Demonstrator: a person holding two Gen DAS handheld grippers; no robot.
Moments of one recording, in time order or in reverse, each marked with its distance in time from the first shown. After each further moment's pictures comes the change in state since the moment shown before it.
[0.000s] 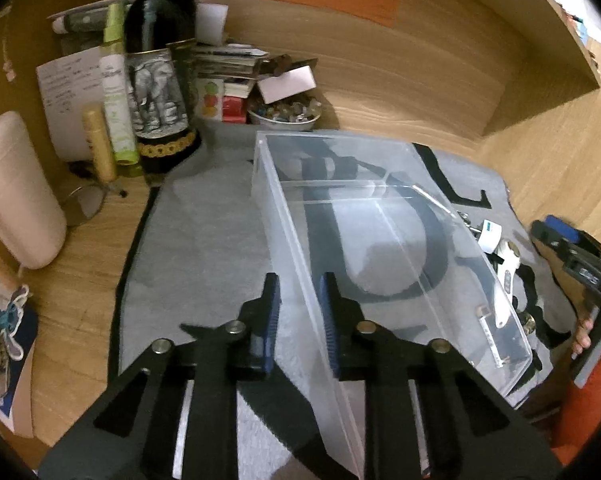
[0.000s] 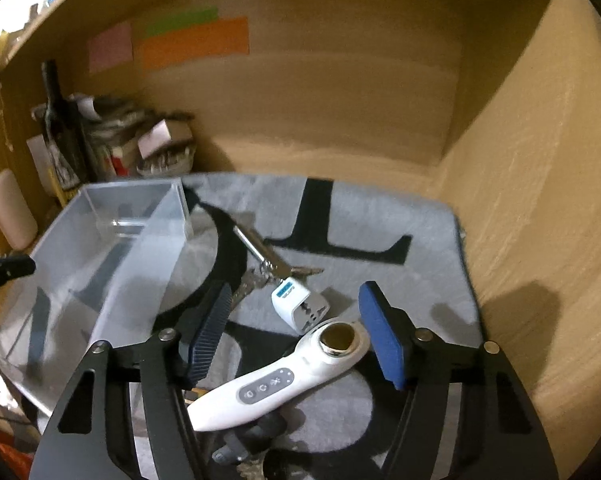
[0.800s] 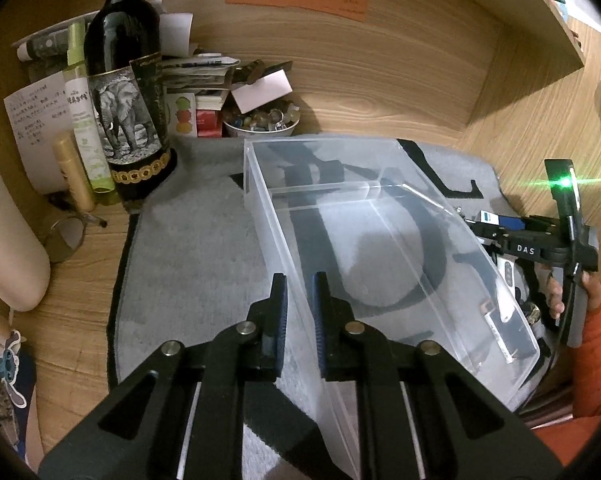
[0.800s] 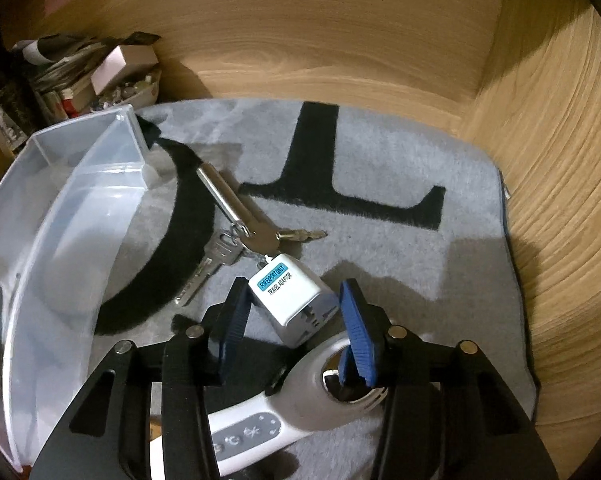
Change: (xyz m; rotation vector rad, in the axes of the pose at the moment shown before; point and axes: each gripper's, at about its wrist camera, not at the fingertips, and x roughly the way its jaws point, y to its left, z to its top) left arm 0.017 0.004 0.018 0.087 -0.004 -0.037; right arm 0.076 -0.004 0.003 -0.015 0.235 -0.020
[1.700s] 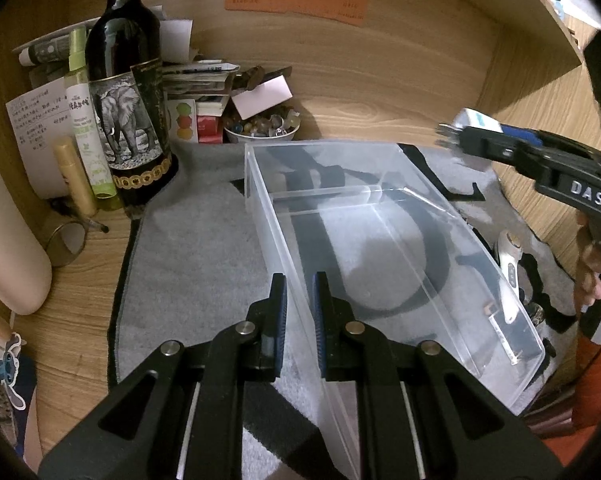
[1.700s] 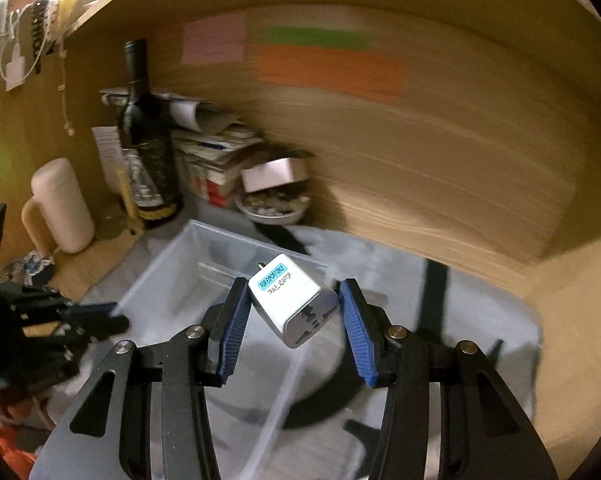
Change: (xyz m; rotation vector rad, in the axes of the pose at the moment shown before) left arm 0.000 -0.002 -0.004 0.011 -0.034 0.014; right arm -0.076 0.116 0.053 -0.223 -0.288 0.195
